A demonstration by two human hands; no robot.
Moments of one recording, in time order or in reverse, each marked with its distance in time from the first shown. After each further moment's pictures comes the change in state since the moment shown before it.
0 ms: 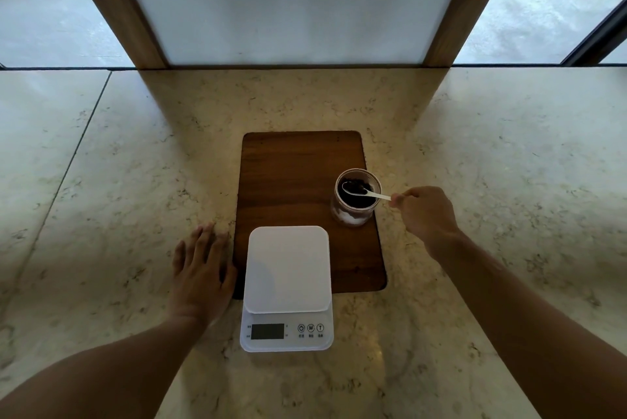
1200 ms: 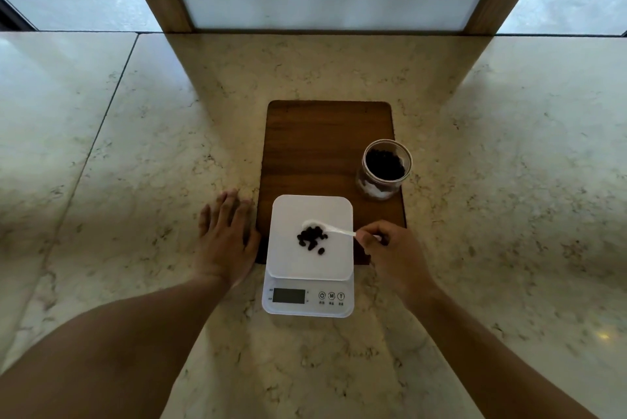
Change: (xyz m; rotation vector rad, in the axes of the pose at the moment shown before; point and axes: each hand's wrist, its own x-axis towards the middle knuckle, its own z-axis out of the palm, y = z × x) left_hand -0.001 0.000 0.001 -0.011 -0.006 -0.029; right_hand -0.094 0.044 0.073 0.079 -0.271 -0.174
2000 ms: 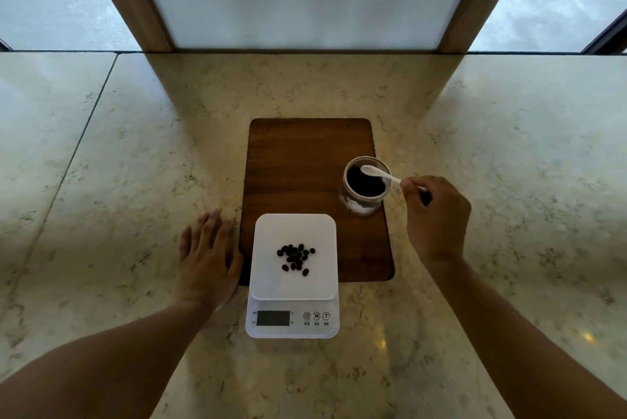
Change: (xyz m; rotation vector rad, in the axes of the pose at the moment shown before) left_hand -0.001 0.000 -0.001 0.009 0.023 0.029; right_hand 0.049 -0.025 -0.072 -0.253 0.615 -0.365
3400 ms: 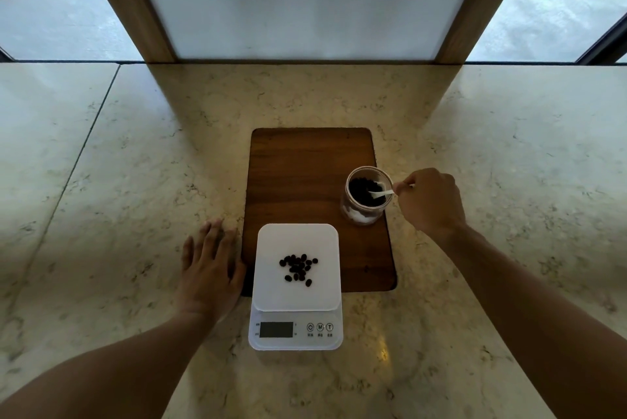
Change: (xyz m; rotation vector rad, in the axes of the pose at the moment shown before) left_hand 0.001 0.001 -0.002 -0.003 -0.024 -0.016; right_hand 0.049 -0.003 0.011 -0.258 -0.360 0.117
